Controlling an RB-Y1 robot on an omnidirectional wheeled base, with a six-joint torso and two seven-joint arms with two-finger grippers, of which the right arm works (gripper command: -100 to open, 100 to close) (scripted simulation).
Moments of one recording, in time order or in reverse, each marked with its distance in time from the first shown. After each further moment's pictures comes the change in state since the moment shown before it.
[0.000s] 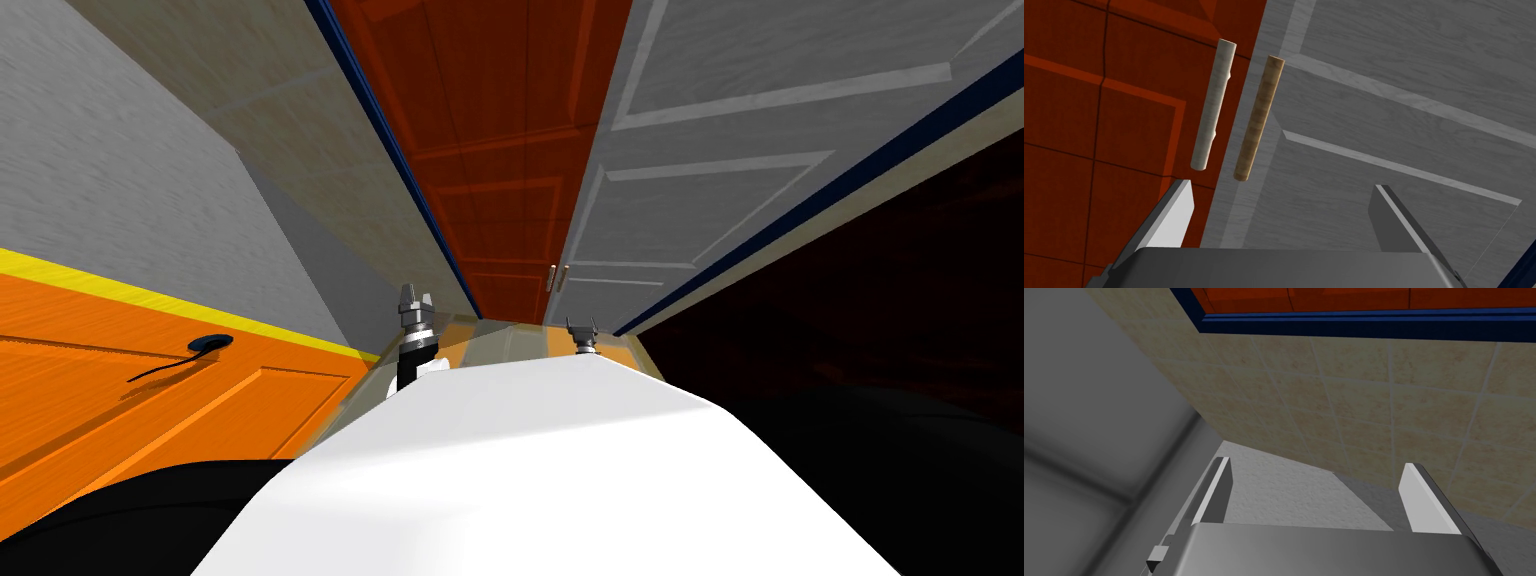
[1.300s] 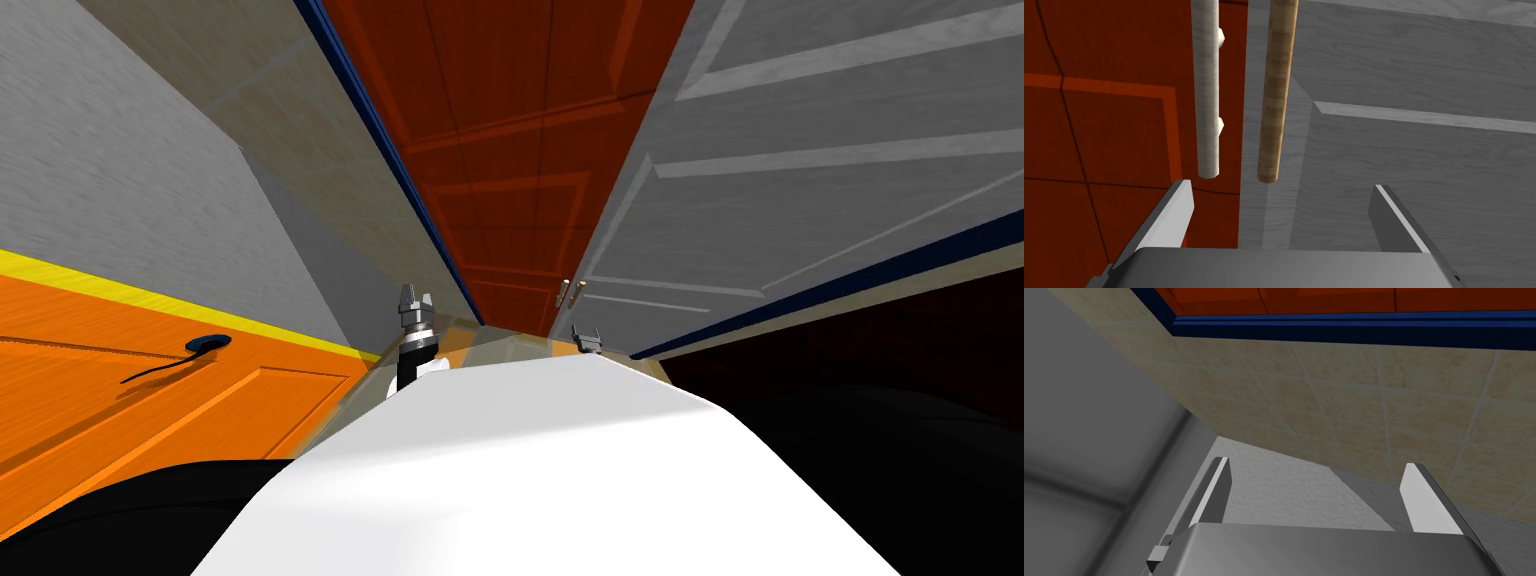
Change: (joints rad) arm -0.031 -0.035 0.022 0.203 -0.102 -0.071 -0.234
